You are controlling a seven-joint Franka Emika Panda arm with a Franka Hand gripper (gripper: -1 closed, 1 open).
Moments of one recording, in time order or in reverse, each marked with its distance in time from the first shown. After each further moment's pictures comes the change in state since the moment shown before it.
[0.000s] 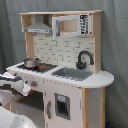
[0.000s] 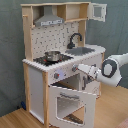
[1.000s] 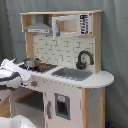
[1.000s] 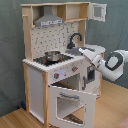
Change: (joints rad) arm 0.098 -0.202 -0.173 -0.023 0.113 -0.051 -0.008
